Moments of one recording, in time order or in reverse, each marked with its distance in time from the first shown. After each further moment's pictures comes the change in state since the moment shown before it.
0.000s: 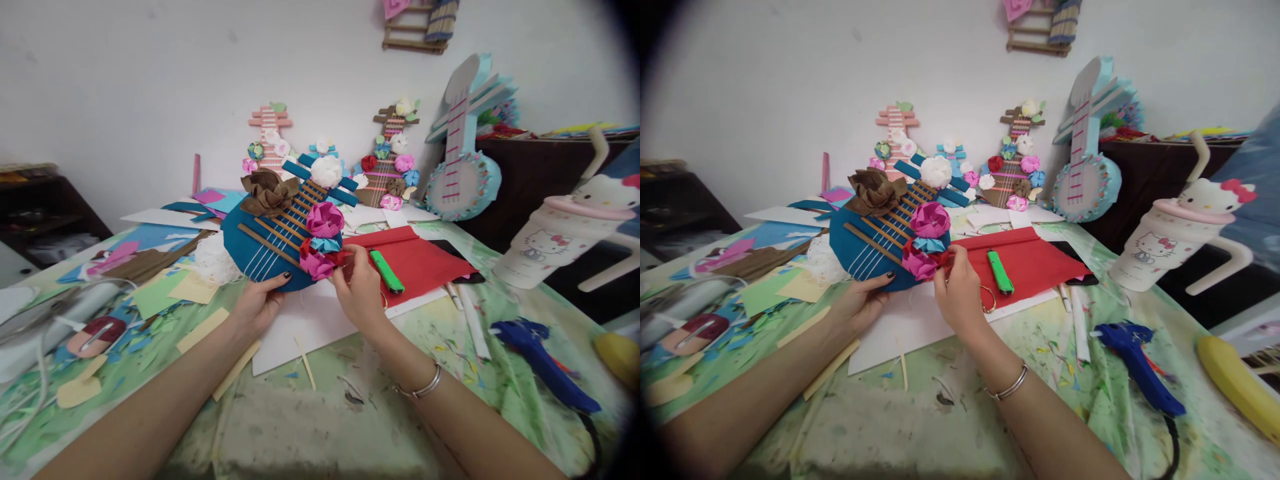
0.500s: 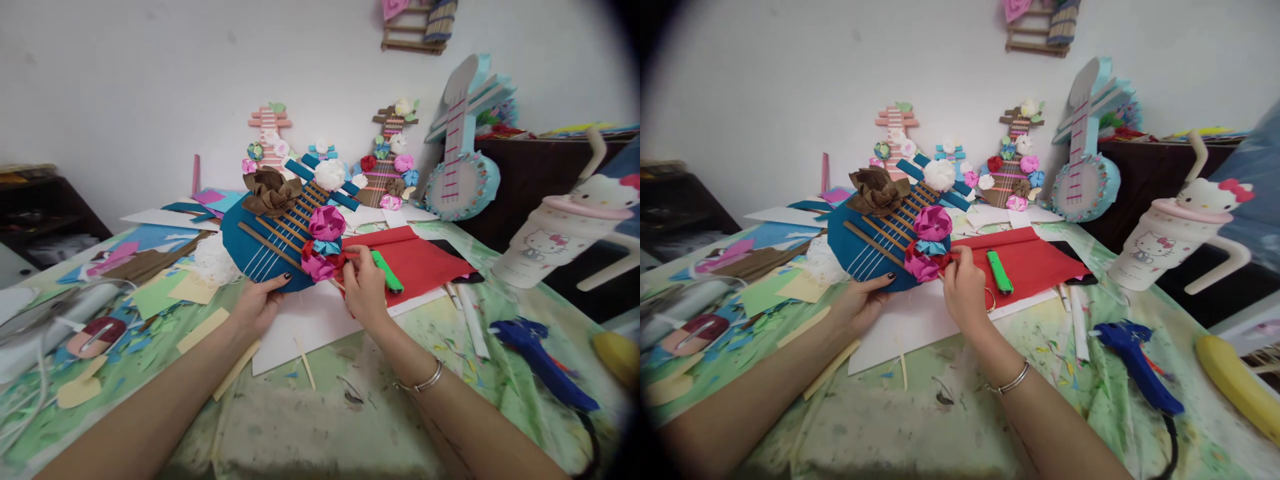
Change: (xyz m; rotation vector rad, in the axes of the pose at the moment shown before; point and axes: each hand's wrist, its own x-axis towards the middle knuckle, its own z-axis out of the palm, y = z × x) left_hand -0.001 0.000 -0.001 0.049 0.011 0.015; right_hand 0.005 0.006 -0.005 0.014 0.004 0.092
